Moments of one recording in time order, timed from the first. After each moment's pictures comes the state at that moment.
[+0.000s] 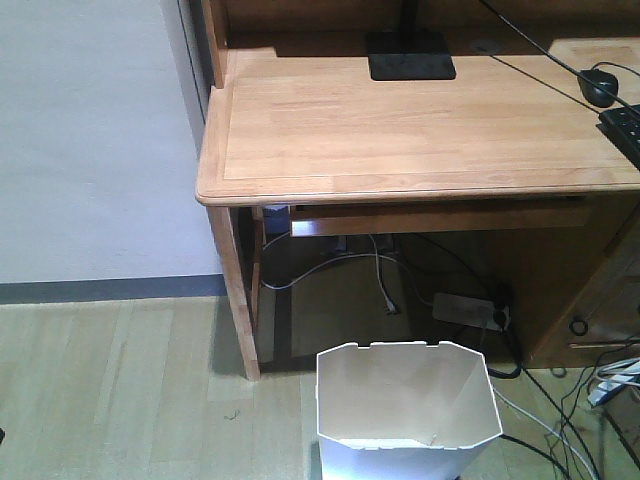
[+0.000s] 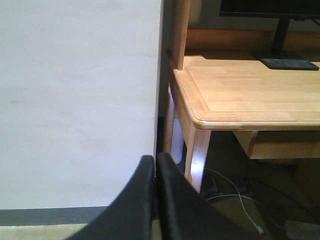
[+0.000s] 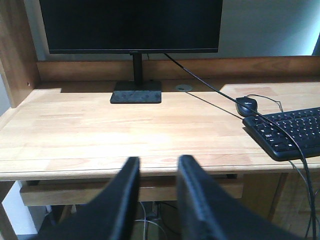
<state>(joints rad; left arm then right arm) -0.01 -0.01 0.03 -0.04 0.27 -0.04 -0.01 0.43 -0.31 -0.03 0.15 0.00</state>
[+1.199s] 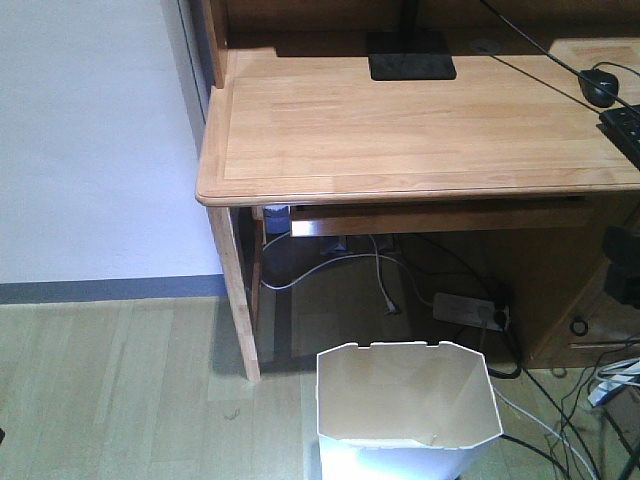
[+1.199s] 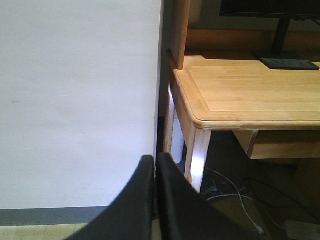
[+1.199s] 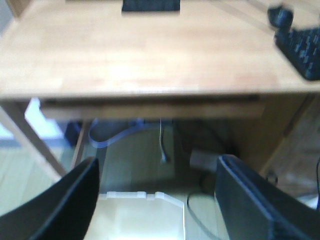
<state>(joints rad) -0.01 -0.01 0.03 -0.04 0.27 -0.04 0.05 0.70 -0.54 -0.02 0.52 0.02</state>
